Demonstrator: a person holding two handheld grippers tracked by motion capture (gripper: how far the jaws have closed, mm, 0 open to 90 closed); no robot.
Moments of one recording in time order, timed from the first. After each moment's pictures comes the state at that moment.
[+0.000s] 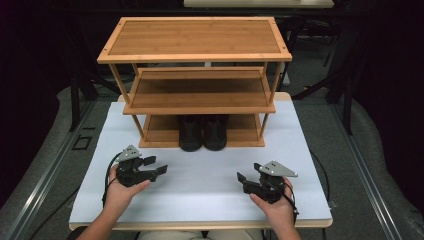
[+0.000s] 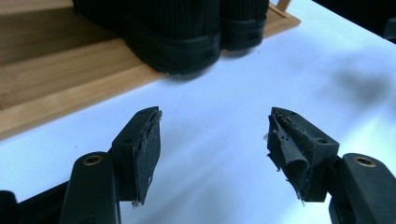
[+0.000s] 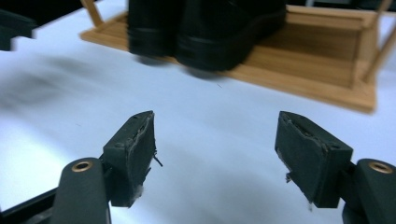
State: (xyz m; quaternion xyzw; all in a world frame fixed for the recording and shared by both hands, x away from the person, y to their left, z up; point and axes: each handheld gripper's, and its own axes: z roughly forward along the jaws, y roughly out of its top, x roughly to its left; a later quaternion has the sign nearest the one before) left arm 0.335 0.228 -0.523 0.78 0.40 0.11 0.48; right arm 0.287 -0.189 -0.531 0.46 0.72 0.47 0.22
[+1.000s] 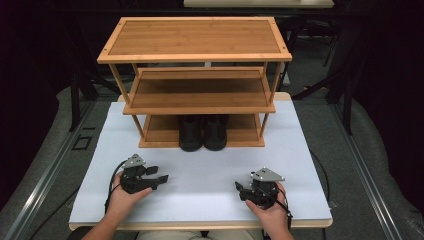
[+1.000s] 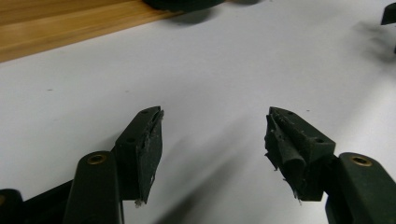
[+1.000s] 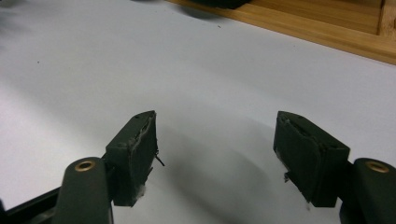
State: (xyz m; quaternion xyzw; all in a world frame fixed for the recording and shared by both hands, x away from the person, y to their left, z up) left arm 0.337 0.224 -0.560 0.80 0.40 0.08 0.44; right arm 0.287 -0.179 -0.563 0.45 0.77 0.40 0.22
